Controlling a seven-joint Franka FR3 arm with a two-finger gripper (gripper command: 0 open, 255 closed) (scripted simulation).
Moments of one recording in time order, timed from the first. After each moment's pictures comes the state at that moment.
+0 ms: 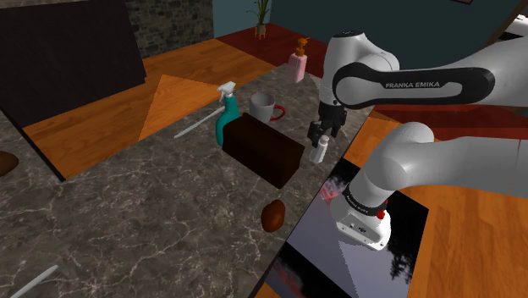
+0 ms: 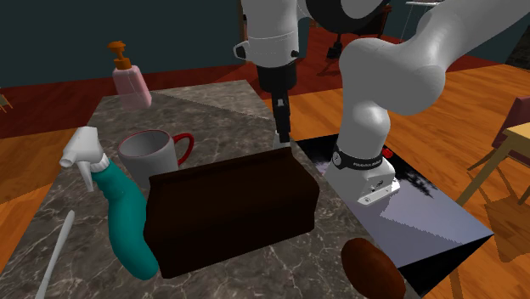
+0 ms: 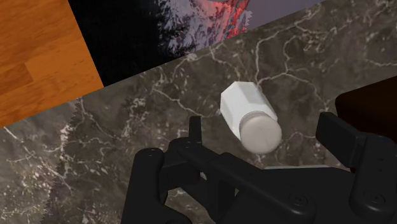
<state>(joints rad) -0.12 -1.01 0.01 -3.01 -0.05 1.85 0.19</state>
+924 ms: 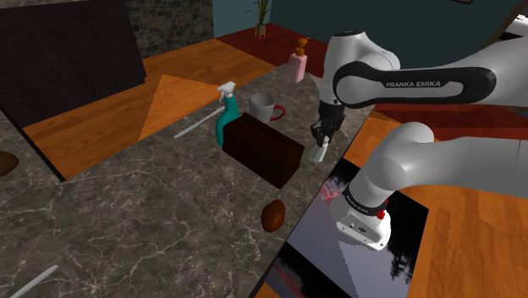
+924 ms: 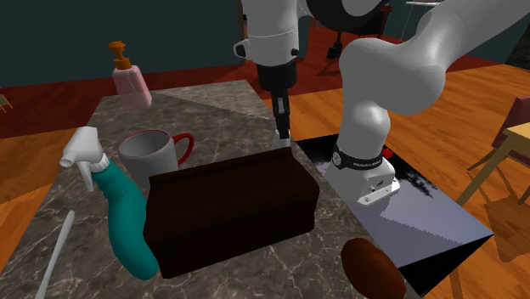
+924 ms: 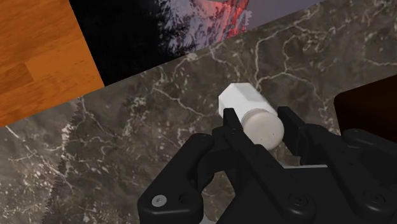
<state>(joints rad) -0.12 -1.01 0.01 -3.01 -0.05 1.84 0.19</state>
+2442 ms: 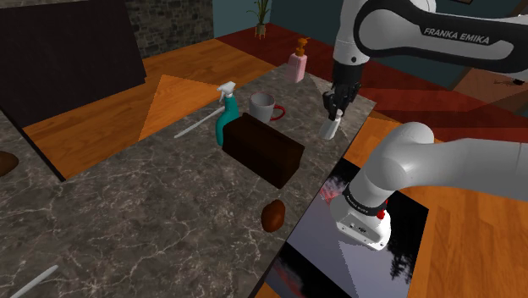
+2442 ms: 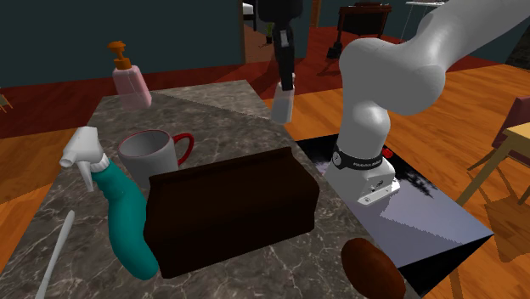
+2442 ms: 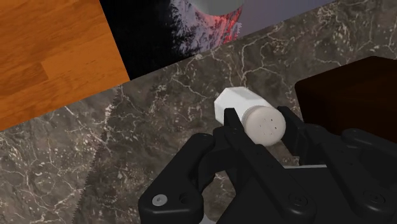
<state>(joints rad) -0.12 -1.04 0.01 -2.72 -0.04 1.52 0.18</state>
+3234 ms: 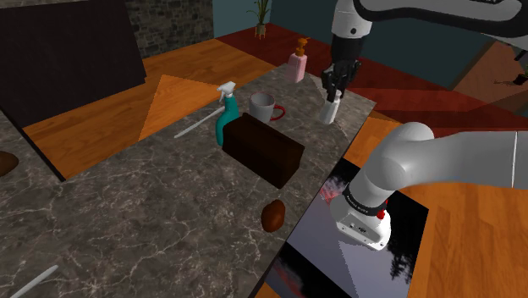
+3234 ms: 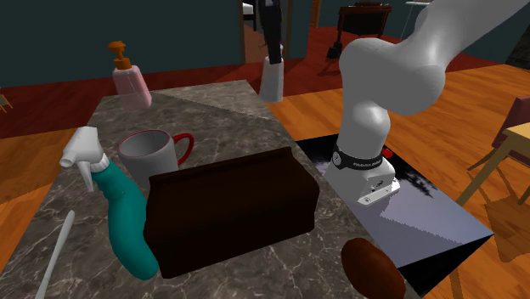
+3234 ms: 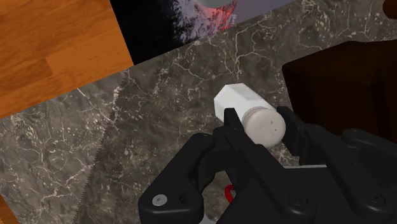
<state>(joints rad) -0.12 -0.91 0.02 -2.53 -0.04 1.45 0.17</state>
